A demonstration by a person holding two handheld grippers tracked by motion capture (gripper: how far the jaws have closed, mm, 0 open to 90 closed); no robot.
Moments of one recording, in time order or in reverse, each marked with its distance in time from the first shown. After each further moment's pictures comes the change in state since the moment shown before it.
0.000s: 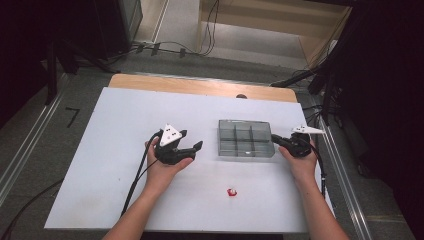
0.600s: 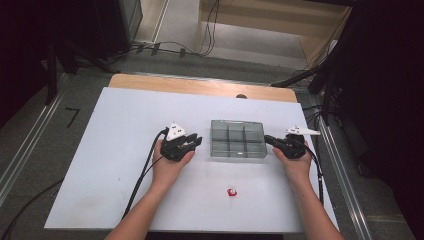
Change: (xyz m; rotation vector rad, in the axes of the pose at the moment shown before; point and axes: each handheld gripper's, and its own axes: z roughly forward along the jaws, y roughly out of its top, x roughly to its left) left arm 0.004 -0.005 0.026 0.083 -0.014 -0.051; right arm 0.022 0.002 0.004 -0.021 0.050 -0.016
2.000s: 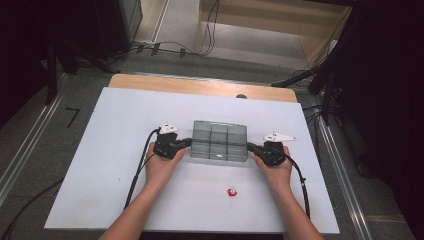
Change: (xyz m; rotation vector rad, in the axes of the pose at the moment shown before) left arm 0.029 -0.010 -0.007 0.116 0.000 -0.135; right arm 0.061 -0.007 0.027 0.052 -0.002 -0.040
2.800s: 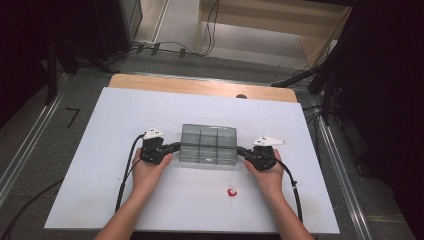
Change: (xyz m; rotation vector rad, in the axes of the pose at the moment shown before) left arm 0.014 -0.016 -0.029 -0.012 0.000 -0.034; right arm 0.033 0.000 0.006 0.010 0.027 -0.039
